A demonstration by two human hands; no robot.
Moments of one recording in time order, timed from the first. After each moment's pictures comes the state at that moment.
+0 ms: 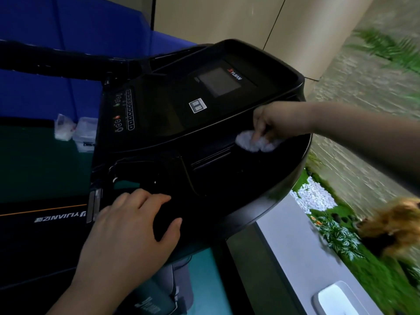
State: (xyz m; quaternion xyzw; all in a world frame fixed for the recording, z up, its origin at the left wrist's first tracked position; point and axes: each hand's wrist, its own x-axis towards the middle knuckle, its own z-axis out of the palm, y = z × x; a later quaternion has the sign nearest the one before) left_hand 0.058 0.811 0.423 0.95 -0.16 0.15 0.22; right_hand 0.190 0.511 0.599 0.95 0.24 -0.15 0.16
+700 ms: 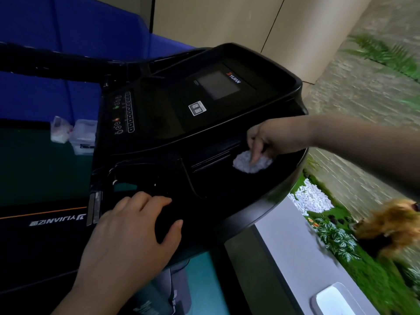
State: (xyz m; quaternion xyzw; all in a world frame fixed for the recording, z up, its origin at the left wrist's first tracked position) left_hand 0.058 0.813 0.421 0.95 -0.16 0.14 0.21; right_hand 0.174 0.513 0.587 0.94 0.22 -0.23 0.13
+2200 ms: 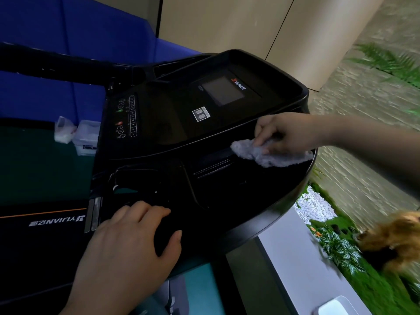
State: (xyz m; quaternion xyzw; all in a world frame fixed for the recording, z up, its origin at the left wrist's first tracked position) left_hand 0.060 0.811 0.421 0.95 -0.16 0.17 0.22; right_hand 0.176 0.513 0.607 0.97 0.20 -0.13 0.06
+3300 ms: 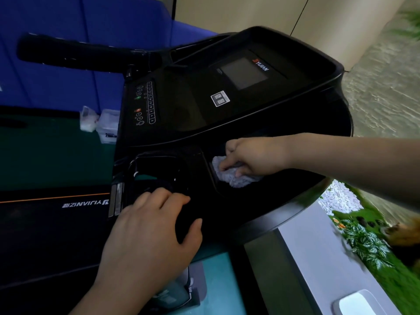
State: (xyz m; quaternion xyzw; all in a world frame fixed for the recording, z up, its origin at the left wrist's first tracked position) left_hand 0.056 0.811 0.427 0.95 -0.15 0.14 0.22; right_hand 0.193 0.580 0.517 0.90 0.34 -0.24 0.14
